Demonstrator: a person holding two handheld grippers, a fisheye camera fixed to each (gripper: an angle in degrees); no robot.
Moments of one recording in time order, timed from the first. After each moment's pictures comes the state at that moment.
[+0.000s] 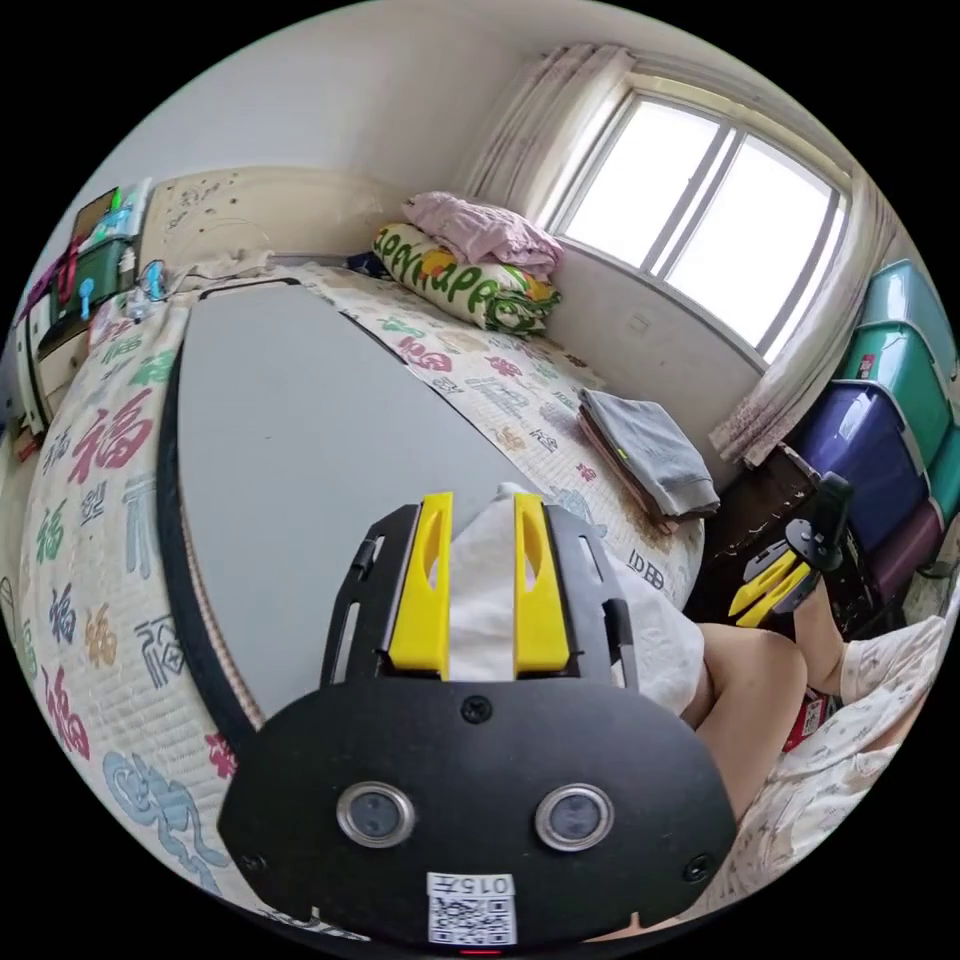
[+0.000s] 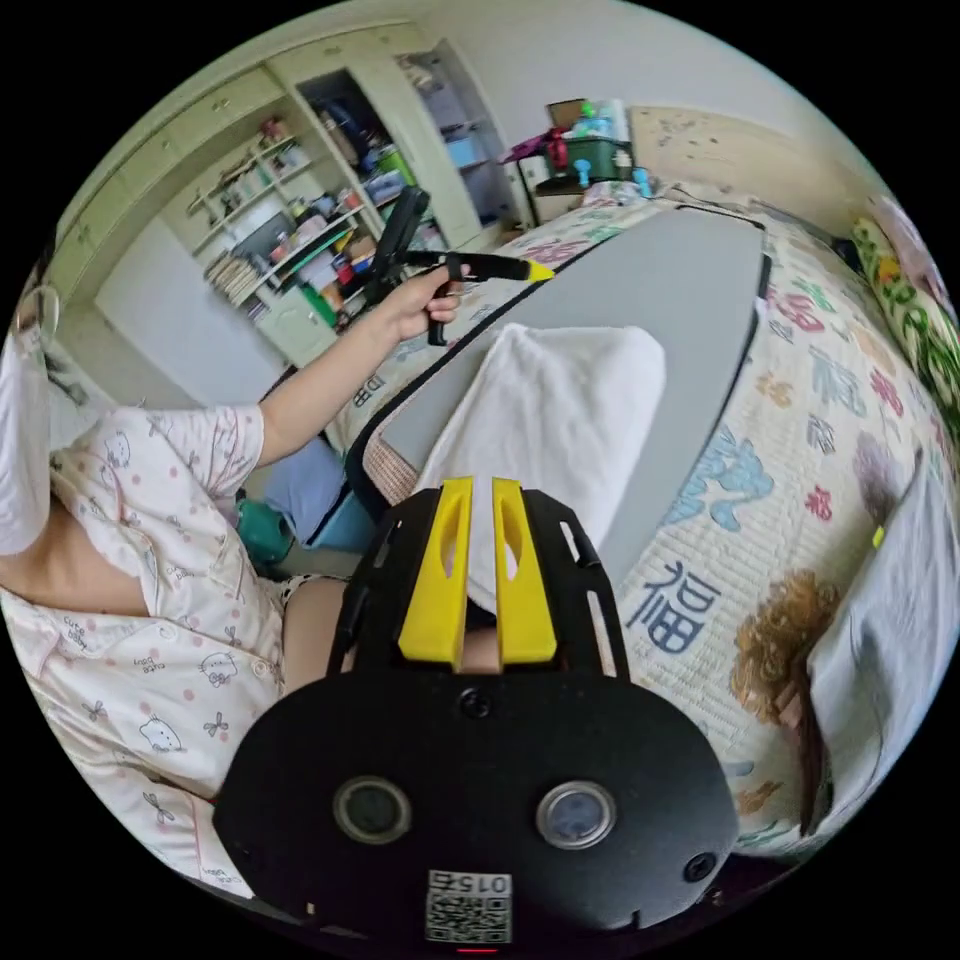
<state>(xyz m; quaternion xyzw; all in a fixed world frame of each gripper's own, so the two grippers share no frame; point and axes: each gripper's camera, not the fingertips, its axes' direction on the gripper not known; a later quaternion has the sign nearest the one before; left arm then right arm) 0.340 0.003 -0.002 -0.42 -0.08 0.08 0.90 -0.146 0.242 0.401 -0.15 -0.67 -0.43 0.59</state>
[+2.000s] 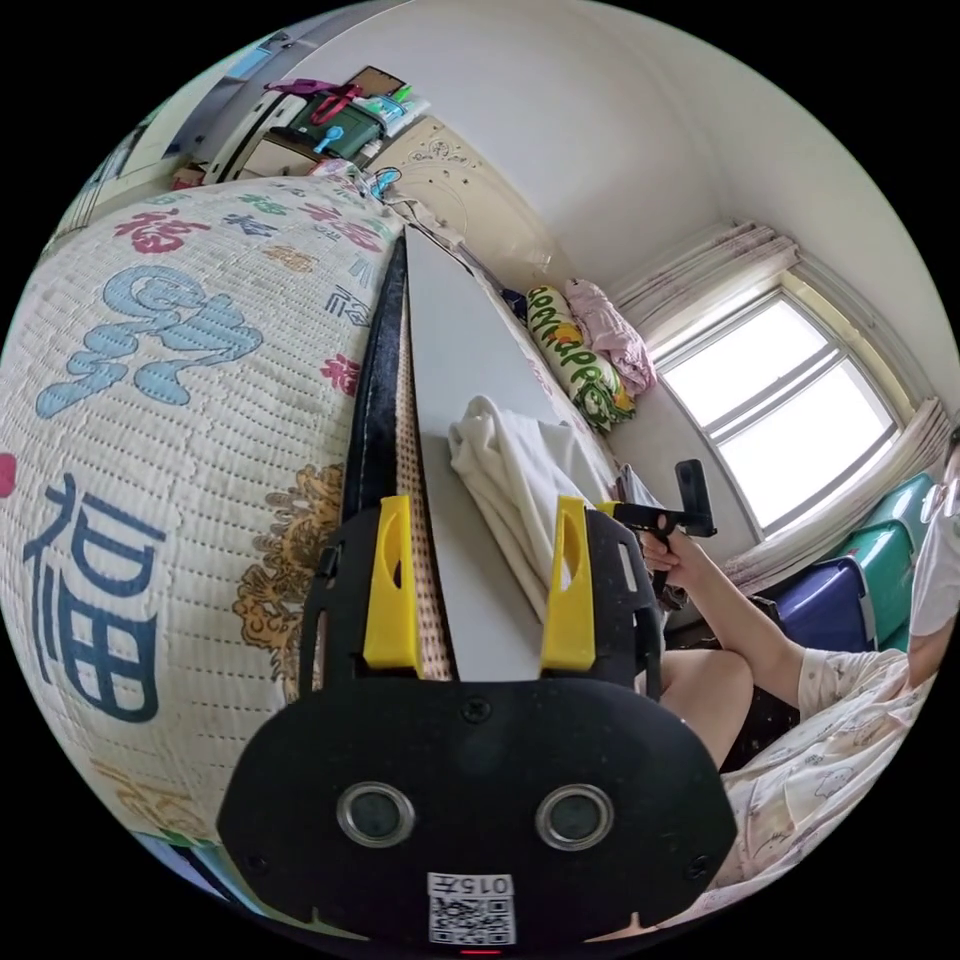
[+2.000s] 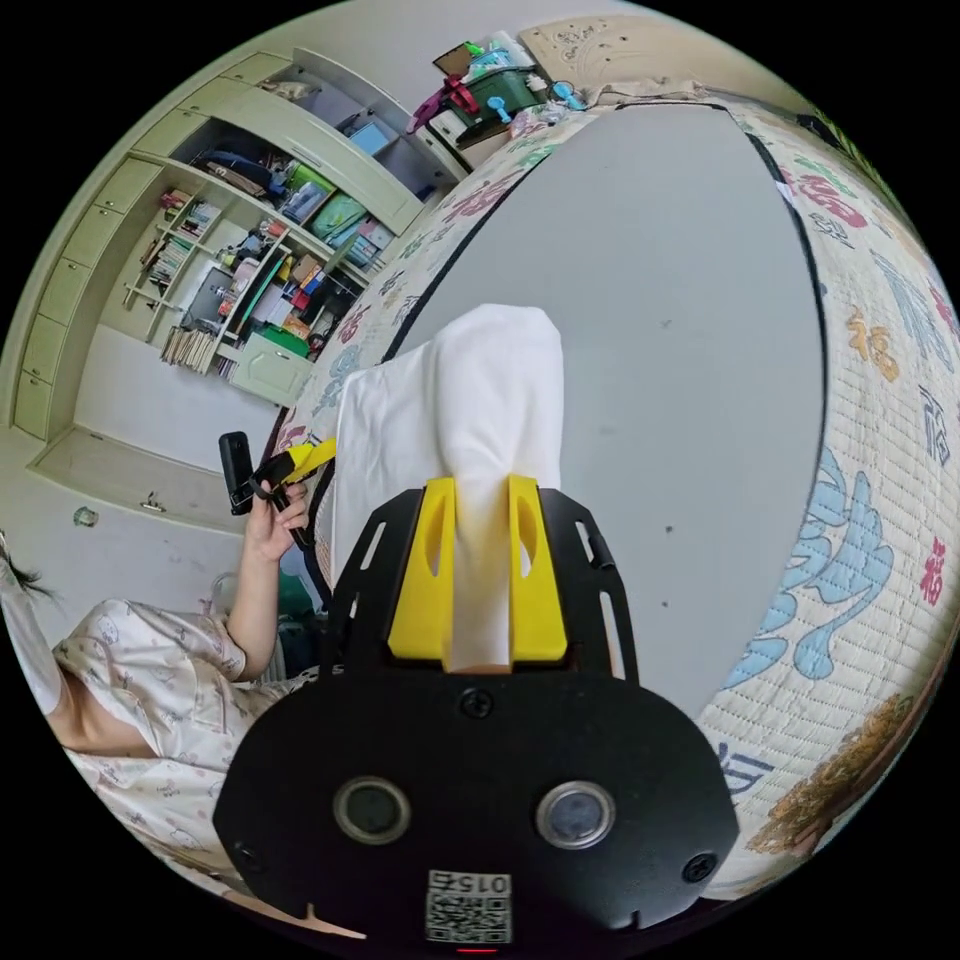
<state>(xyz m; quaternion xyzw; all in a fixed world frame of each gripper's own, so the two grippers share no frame) 0.307 -0.128 -0.310 -0.25 -0.17 -0.18 0.93 -0.426 0.086 0.431 -0.28 -0.66 -0.38 0.58</state>
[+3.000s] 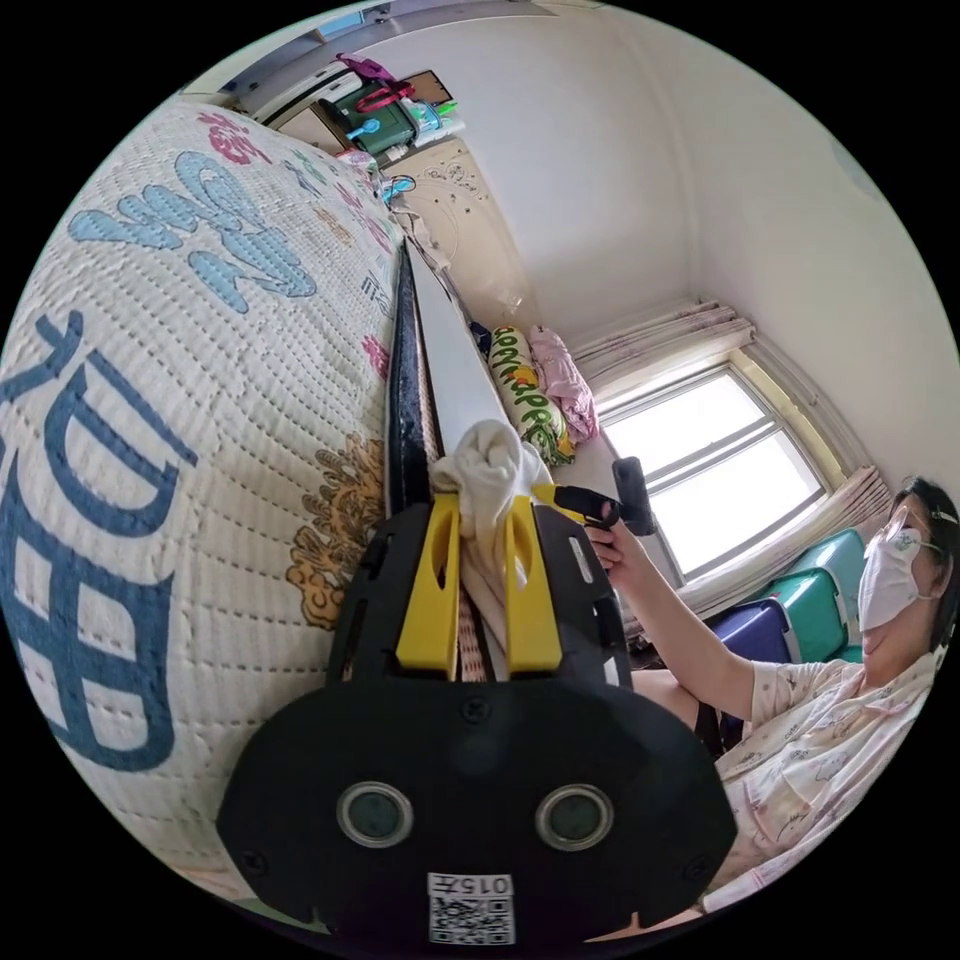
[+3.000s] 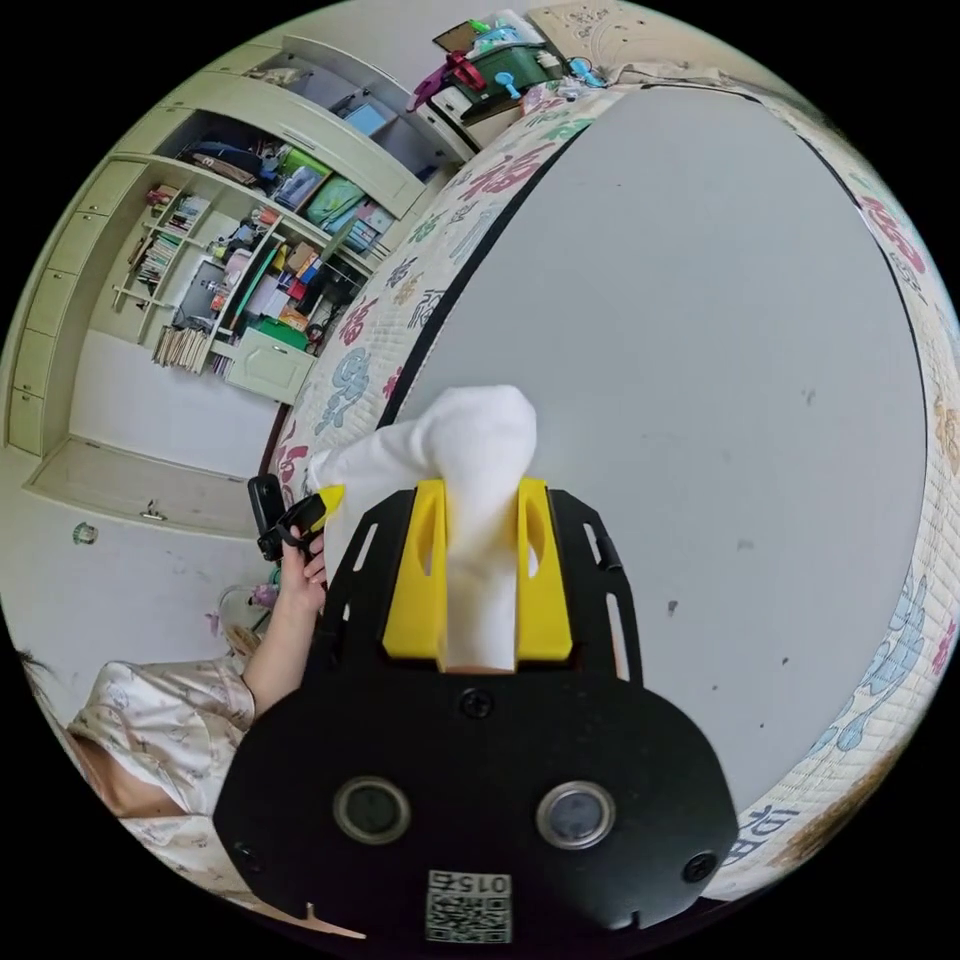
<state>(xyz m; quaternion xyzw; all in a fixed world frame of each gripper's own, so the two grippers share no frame) 0.154 -0.024 -0.530 -0.17 -0.09 -0.26 0.95 -0.542 0.213 0.446 -0.30 -0.65 -0.39 0.58</state>
